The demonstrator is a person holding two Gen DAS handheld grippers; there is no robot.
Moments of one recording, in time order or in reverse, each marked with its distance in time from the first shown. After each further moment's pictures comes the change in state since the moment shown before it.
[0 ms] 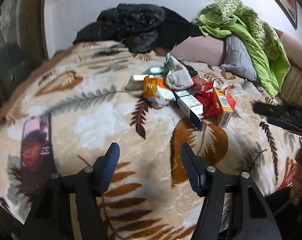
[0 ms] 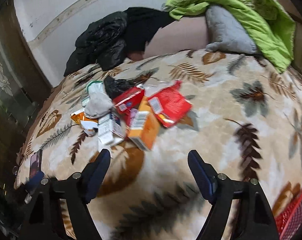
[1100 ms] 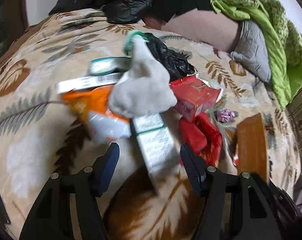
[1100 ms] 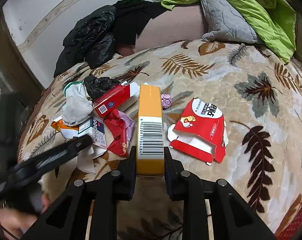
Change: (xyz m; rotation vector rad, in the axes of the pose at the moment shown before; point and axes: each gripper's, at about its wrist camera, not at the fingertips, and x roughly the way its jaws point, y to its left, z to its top) left arm 0.145 -0.076 0.088 -0.072 0.260 -0.009; right arm 0.040 -0.028 0.008 0.028 0.026 -0.040
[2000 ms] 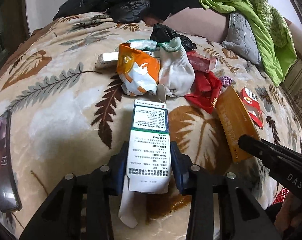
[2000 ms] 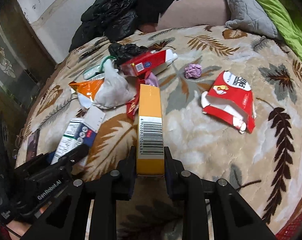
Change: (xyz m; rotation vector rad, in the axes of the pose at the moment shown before) left arm -0.048 0.051 -0.074 0.083 -0.050 -0.029; right arm 0.009 0.032 -0.033 -0.092 0.122 0.065
